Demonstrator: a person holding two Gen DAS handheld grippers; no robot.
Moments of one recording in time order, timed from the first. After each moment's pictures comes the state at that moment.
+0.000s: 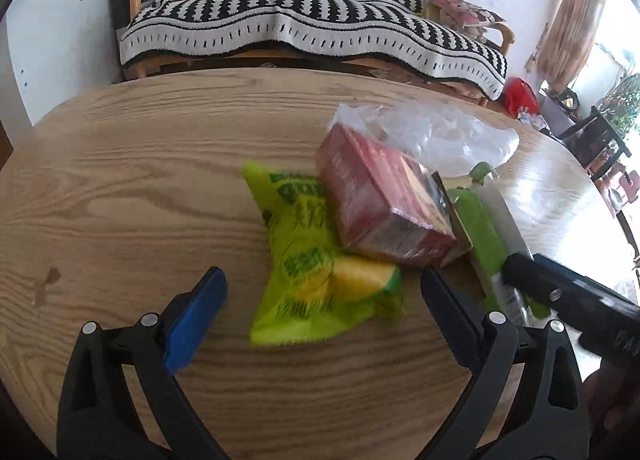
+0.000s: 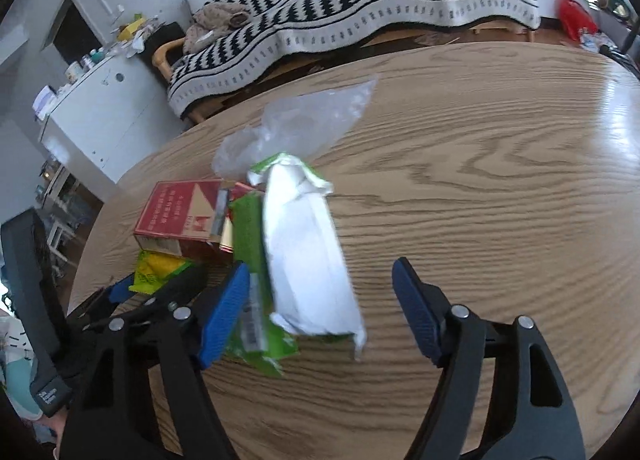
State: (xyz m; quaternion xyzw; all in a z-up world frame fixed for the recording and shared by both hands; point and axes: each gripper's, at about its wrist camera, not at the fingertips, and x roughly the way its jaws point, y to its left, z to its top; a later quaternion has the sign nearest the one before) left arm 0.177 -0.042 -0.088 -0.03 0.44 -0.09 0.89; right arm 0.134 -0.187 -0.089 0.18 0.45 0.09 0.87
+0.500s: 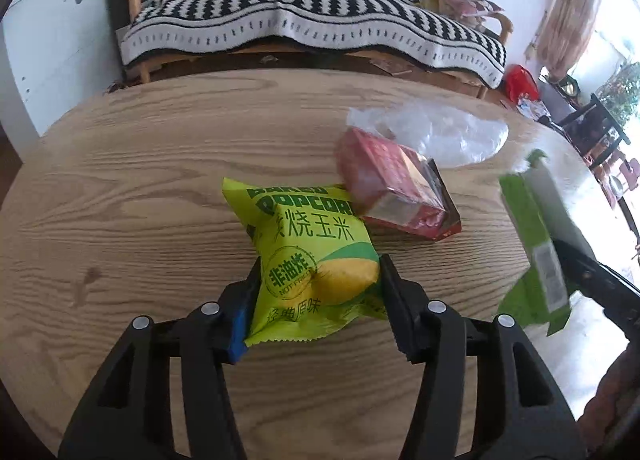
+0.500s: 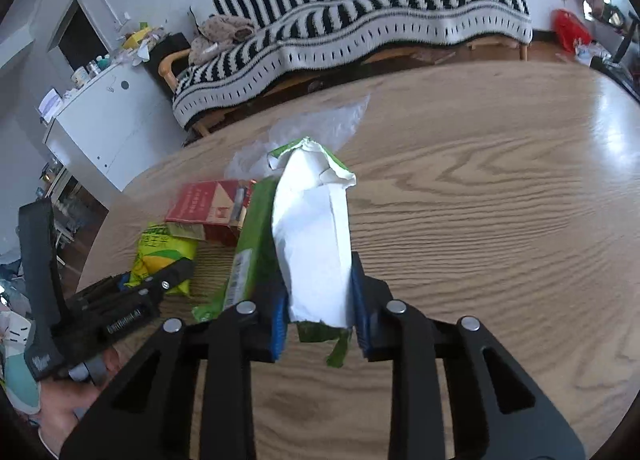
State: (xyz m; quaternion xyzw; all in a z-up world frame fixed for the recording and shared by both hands) left arm 0.161 -0.018 -0.059 -0.02 0.46 -0.08 0.88; right arm 0.088 -0.201 -0.050 0.16 0.41 0.07 0.90
